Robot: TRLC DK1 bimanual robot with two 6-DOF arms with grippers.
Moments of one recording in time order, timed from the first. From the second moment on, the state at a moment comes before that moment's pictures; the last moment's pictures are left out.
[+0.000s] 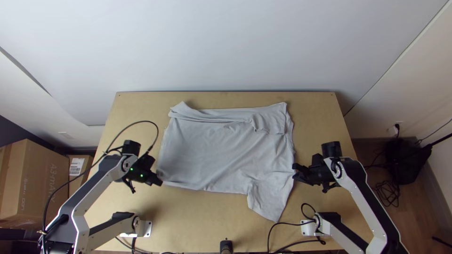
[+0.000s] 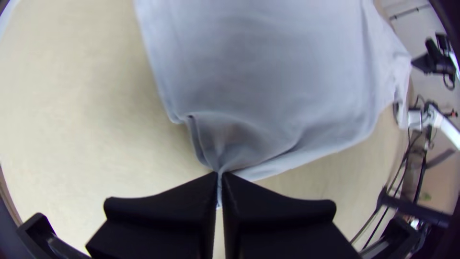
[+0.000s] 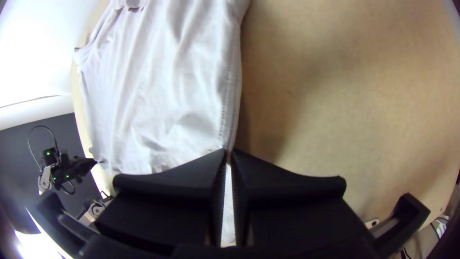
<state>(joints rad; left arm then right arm) 0.00 1.21 0.69 -0.86 0.22 0.35 0.03 1.03 0.67 -0.96 -0.41 0.42</state>
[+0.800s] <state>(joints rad) 0.11 1.19 1.24 -0.76 0.18 -0.16 -0.03 1.13 1.24 -0.94 -0.30 0.21</state>
